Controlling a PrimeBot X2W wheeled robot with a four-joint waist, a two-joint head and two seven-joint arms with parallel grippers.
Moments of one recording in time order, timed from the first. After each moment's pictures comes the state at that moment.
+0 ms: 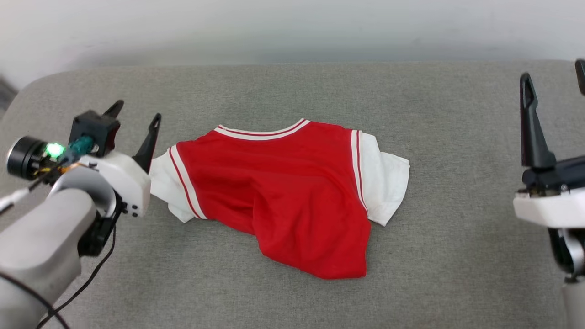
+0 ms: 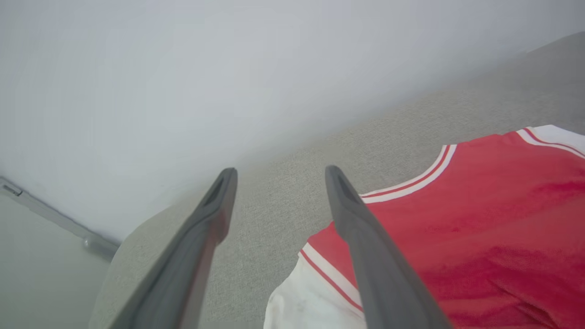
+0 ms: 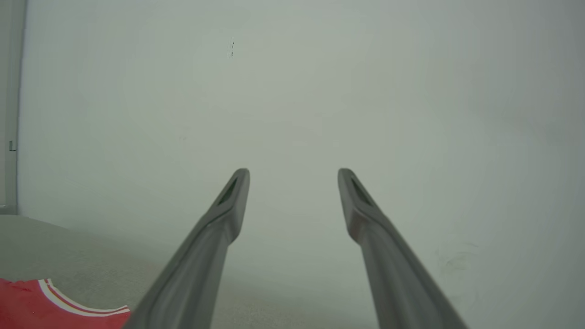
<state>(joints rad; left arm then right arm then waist) -0.88 0.76 -1.10 0.45 -0.91 0.19 -0.26 -0.32 -0.24 -0.02 -0.08 0.07 0.13 -0.26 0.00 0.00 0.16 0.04</state>
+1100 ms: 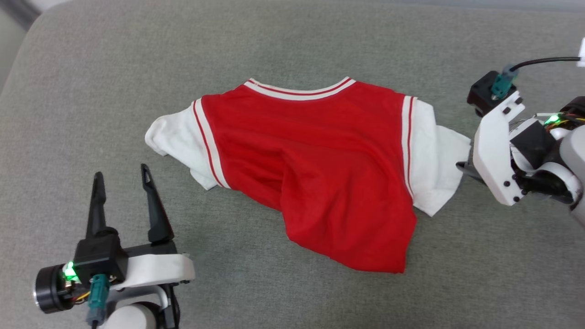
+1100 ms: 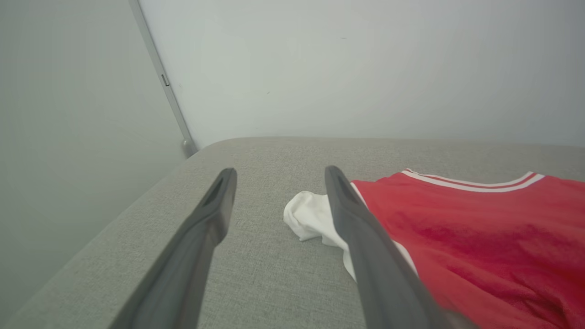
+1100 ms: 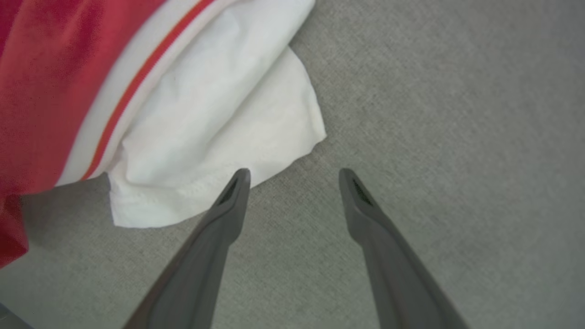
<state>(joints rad) -0.09 0.27 -0.22 -0.12 -0.25 0.45 -0.26 -0.95 -0.68 0.91 0.34 0.80 0.13 0.83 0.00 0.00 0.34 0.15</state>
